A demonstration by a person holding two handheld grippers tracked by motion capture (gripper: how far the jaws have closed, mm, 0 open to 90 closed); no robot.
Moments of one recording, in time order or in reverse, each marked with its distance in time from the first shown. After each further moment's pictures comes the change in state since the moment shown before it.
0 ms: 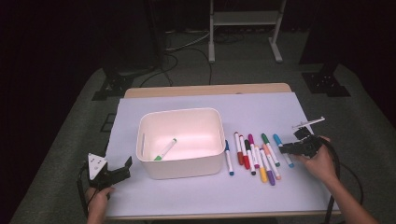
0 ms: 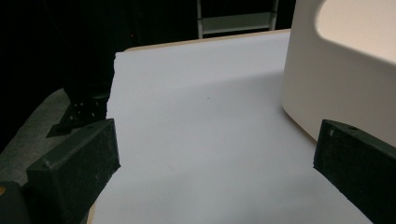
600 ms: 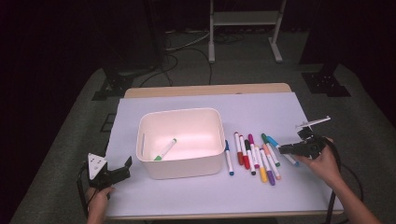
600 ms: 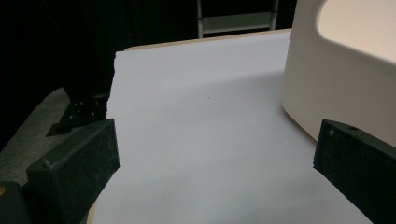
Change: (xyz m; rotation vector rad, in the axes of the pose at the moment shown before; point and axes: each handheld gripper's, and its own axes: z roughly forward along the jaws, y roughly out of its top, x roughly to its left) left arm 0.001 0.000 0.000 0.004 0.000 -0.003; right arm 0.011 0.001 -0.020 -0.027 0.138 0.013
